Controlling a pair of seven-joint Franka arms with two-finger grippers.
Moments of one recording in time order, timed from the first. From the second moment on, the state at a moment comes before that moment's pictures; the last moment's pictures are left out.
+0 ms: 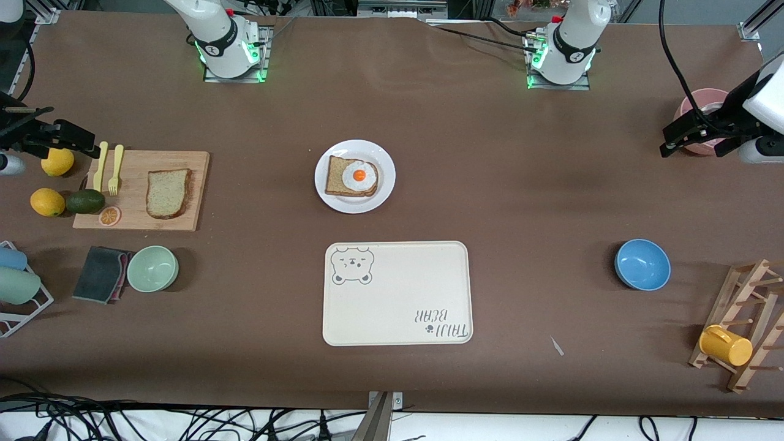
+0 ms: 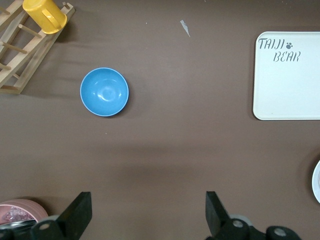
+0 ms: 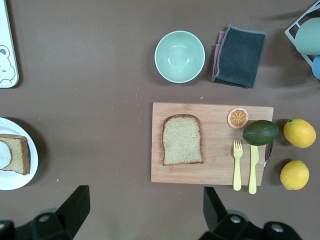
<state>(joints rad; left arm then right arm) -0.04 0.00 0.01 -1.58 -0.02 1.57 -0.07 -0.01 0.04 -0.06 -1.63 0.00 1.59 -0.09</state>
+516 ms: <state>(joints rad) -0.04 0.00 0.01 -1.58 -0.02 1.57 -0.07 -0.01 0.08 -0.06 -1.63 0.00 1.60 -0.09</state>
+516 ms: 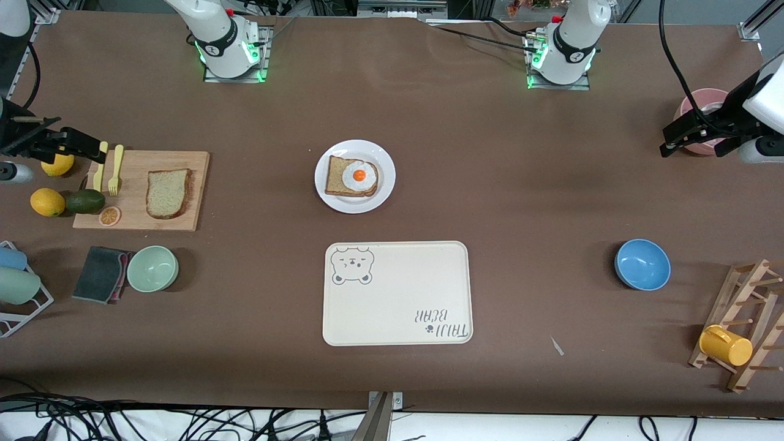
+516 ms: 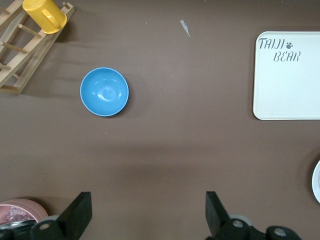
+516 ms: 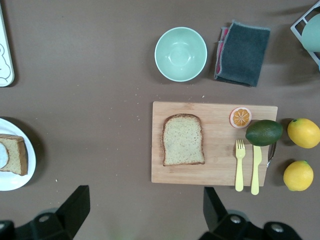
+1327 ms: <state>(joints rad) -0.04 0.00 0.00 -1.56 -0.02 1.54 -0.07 -0.01 0.11 -0.06 -1.63 -0.04 1.60 -0.09</state>
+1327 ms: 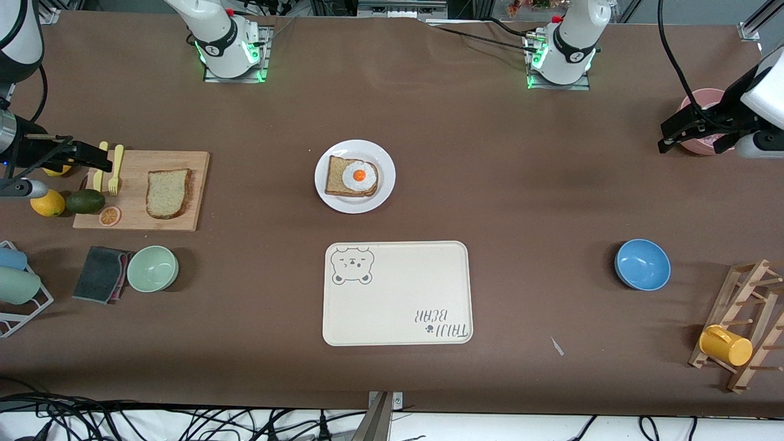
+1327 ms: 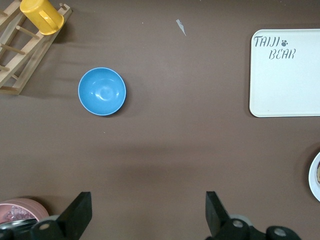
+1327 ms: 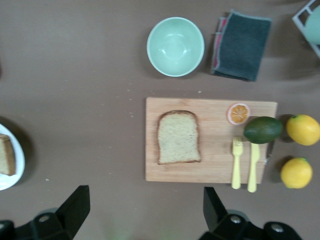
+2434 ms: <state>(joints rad) -0.04 0.00 0.00 -1.55 -0.02 1.53 -0.07 0.00 0.14 -0.03 -2.26 -0.25 2.30 0.07</state>
